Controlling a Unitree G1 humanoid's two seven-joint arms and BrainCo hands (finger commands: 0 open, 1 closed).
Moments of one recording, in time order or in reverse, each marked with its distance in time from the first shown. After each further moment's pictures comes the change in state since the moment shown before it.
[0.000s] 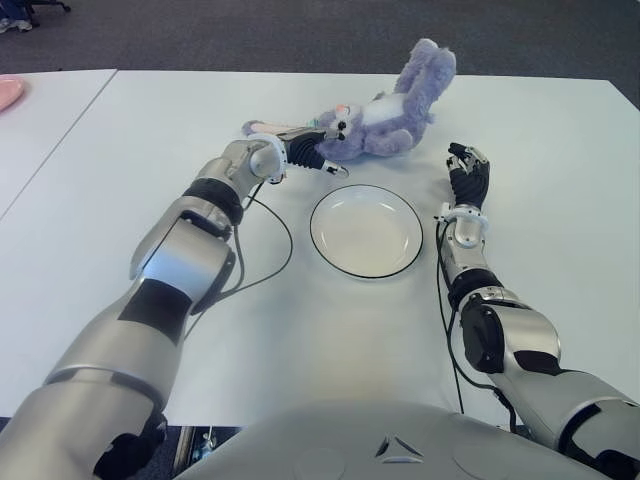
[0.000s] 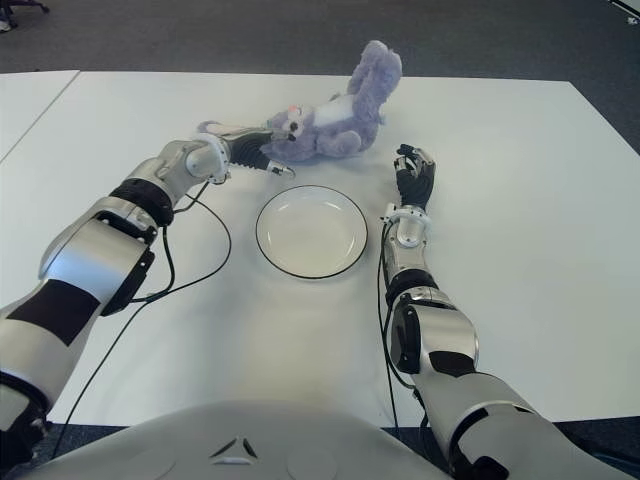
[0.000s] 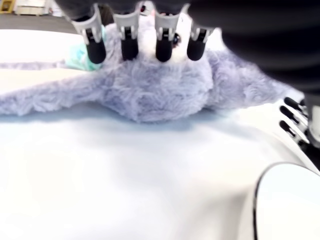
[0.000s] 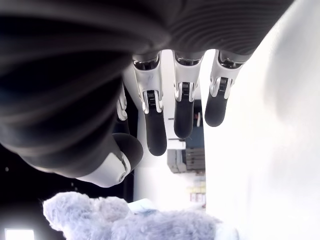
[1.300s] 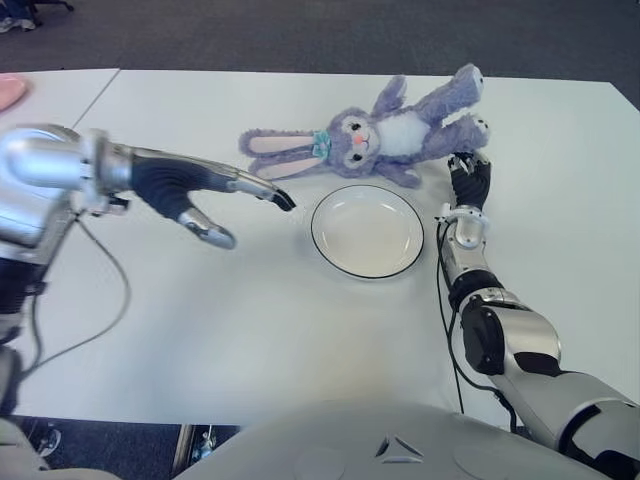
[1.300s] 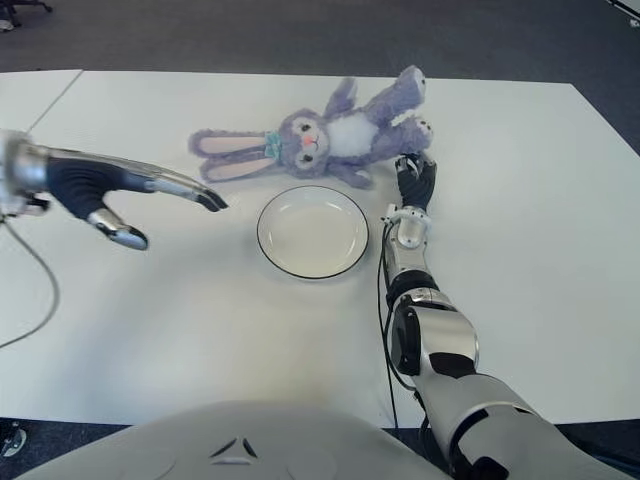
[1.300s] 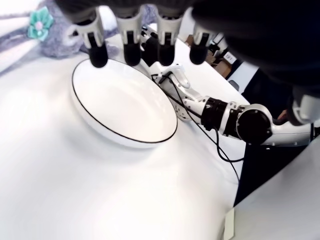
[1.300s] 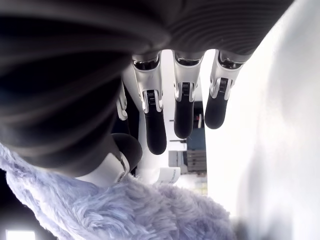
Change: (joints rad) left arm 0.555 0.832 0.280 -1.311 -1.024 0.221 -0.887; right arm 0.013 -0.002 0.006 -0.012 0.005 0.000 -0.004
